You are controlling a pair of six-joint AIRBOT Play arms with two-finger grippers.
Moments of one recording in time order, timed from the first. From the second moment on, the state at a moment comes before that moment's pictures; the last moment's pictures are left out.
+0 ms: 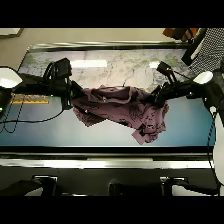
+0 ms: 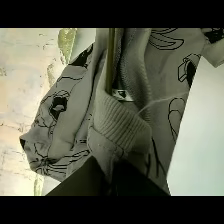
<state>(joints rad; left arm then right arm) -0.27 -1.24 1.41 0.87 -1.18 -0.24 -0.08 -1.44 1.34 -0.79 1.31 0.26</state>
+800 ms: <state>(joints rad) -0.27 -1.24 1.41 0.92 -0.99 -0.50 -0.10 -1.23 1.34 -0.89 1.44 0.32</state>
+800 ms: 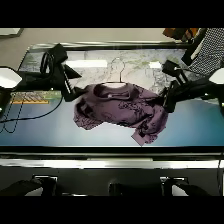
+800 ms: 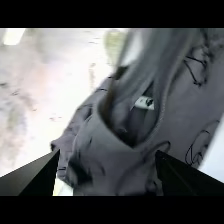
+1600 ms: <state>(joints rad) -0.21 -1.17 1.41 0.99 -0.76 -1.34 -0.21 -0.64 1.35 -1.76 1.34 1.53</state>
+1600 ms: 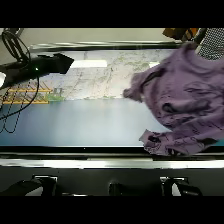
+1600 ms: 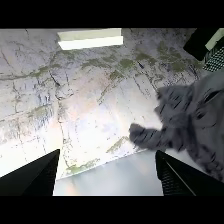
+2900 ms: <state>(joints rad) -0.26 -1.16 1.41 1.00 -0.81 -1.35 -0.54 -1.08 2.00 -2.60 1.06 2.21</state>
